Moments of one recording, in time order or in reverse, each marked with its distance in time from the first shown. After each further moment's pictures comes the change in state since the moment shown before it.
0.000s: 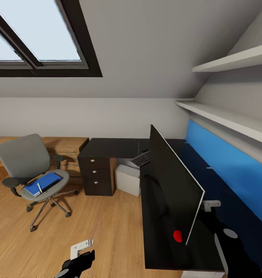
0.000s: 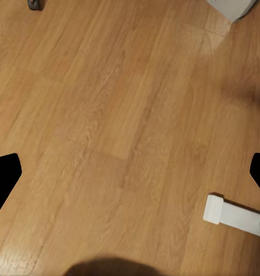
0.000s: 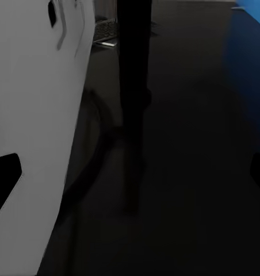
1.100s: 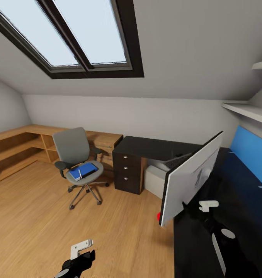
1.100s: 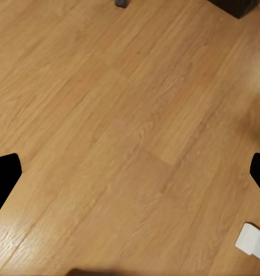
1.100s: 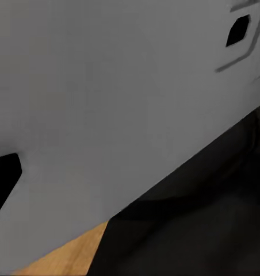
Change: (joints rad) left arm 0.000 -0.002 0.000 0.000 -0.001 0.000 0.001; right arm 0.000 0.018 -0.001 0.000 0.002 -0.002 0.000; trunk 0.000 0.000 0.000
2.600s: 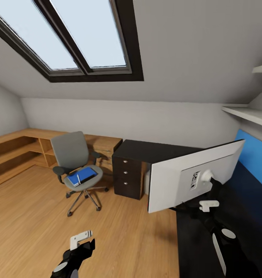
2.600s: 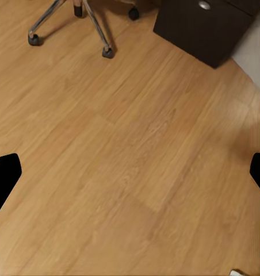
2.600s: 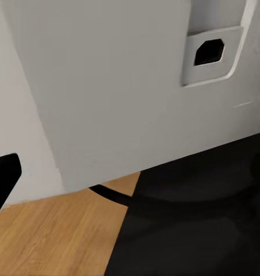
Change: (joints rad) left arm 0.000 -0.001 -0.004 -0.097 0.005 -0.011 -0.009; right arm 0.001 -0.003 0.000 -0.002 0.004 0.000 -0.001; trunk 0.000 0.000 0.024
